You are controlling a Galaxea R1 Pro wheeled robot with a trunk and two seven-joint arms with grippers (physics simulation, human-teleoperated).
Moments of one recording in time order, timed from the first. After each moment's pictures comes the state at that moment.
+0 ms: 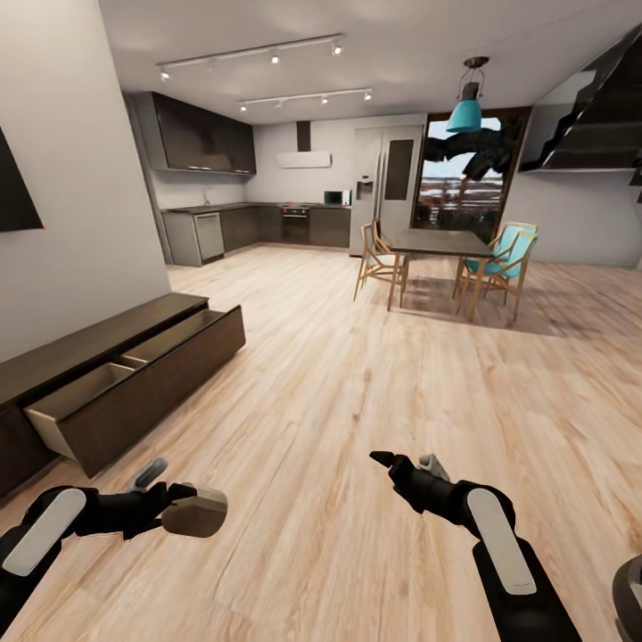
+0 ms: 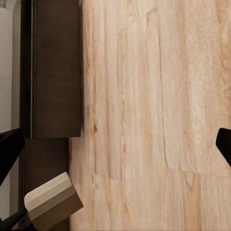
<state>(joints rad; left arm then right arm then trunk) -0.45 0.45 -0.10 -1.02 1.18 0.99 0.03 -0.36 0.05 -0.08 -1.35 -1.11 0.82 -0.31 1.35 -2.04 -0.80</state>
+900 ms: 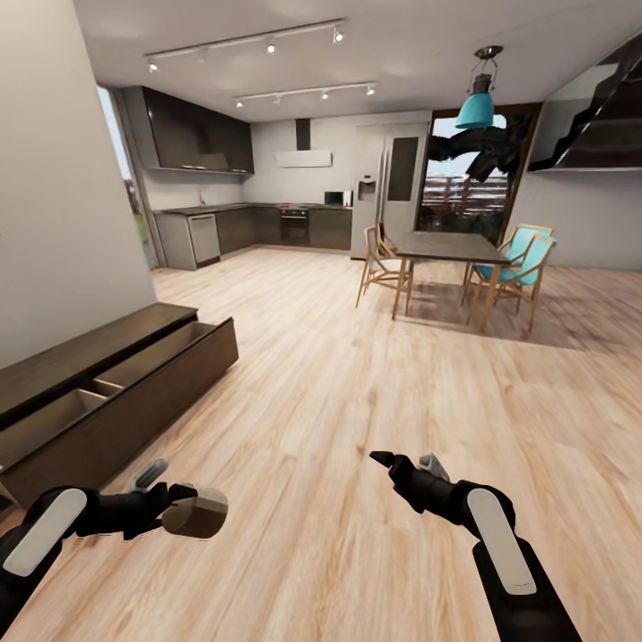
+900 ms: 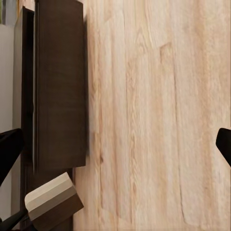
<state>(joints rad) -0.45 0.45 -0.10 -1.02 1.18 0.99 0.03 -0.36 0.05 -0.08 -1.35 -1.10 0.82 -0.31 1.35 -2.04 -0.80</state>
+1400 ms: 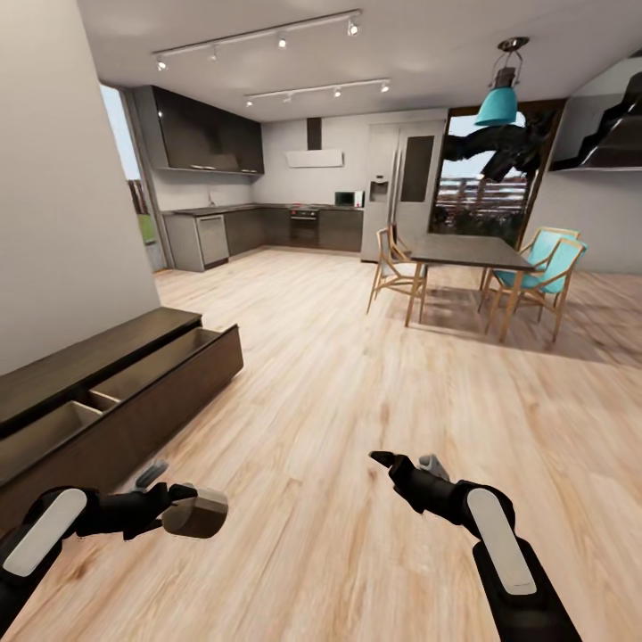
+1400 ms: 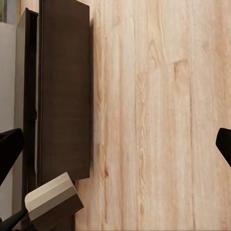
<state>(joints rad) -0.45 0.45 -0.10 -1.02 1.18 0.99 0.03 -0.36 0.05 -0.08 -1.35 -1.10 0.82 -0.31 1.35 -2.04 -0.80</state>
